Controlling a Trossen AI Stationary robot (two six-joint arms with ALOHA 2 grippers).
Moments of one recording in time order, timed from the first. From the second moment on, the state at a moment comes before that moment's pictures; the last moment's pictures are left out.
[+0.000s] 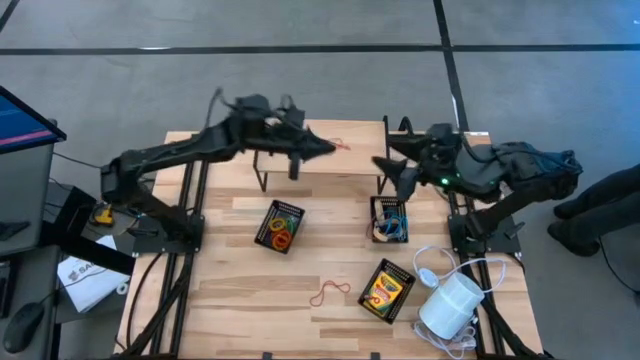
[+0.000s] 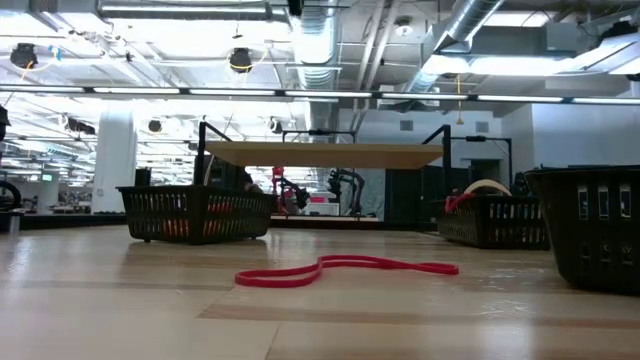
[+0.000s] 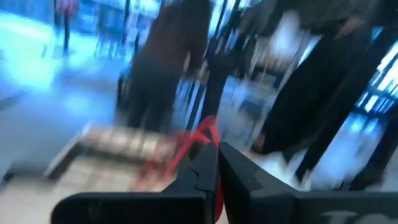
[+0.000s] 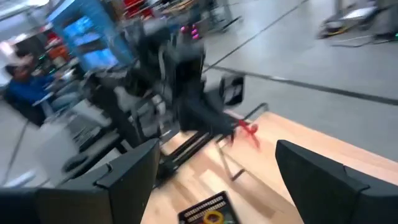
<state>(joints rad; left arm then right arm) 0.30 1.45 1.41 -0.04 0.37 -0.21 0.31 1.35 1.88 -0.86 0.82 0.65</state>
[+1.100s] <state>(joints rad) 0.17 1.36 1.41 0.24 0.43 -0.43 -0.04 1.56 1.88 -0.55 -0.06 0.39</state>
